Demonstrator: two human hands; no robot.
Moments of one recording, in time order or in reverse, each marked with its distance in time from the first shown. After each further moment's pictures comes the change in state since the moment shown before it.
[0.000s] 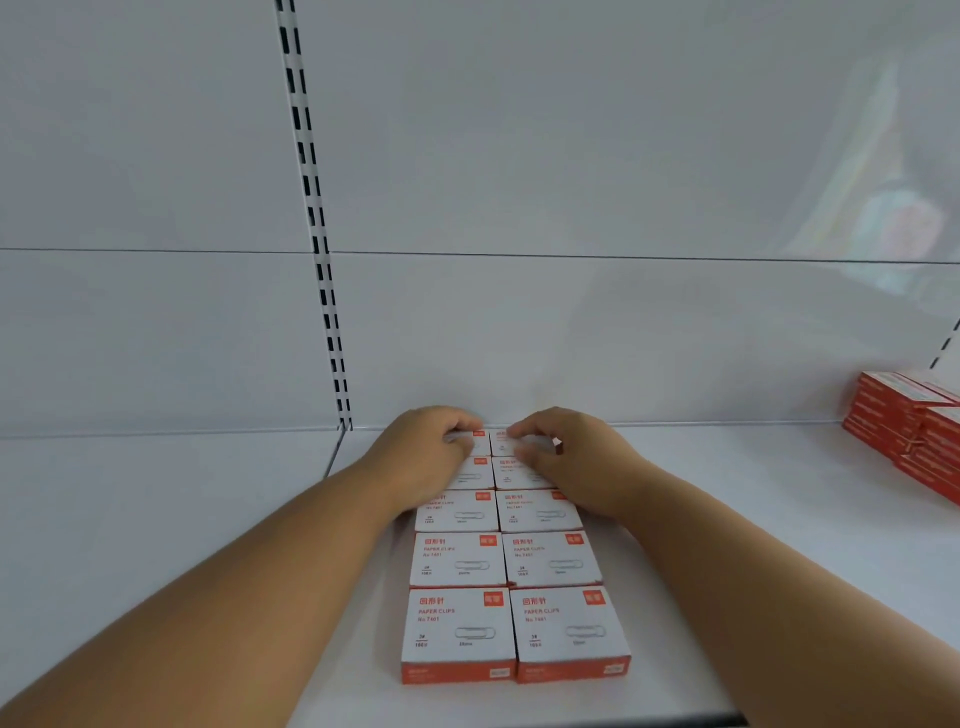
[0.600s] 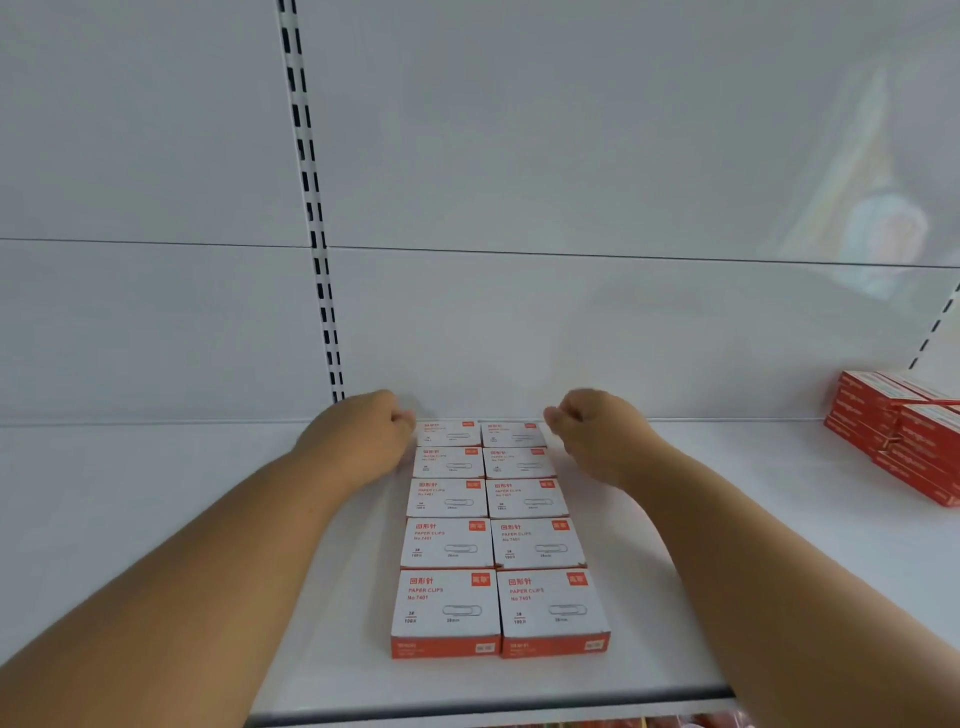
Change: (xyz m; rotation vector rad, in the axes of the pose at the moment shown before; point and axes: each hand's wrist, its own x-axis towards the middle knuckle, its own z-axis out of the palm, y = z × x) left_hand -0.004 -0.024 -0.028 0.429 0.136 -0.145; right_hand 0.004 0.012 -0.018 -0.072 0.096 0.225
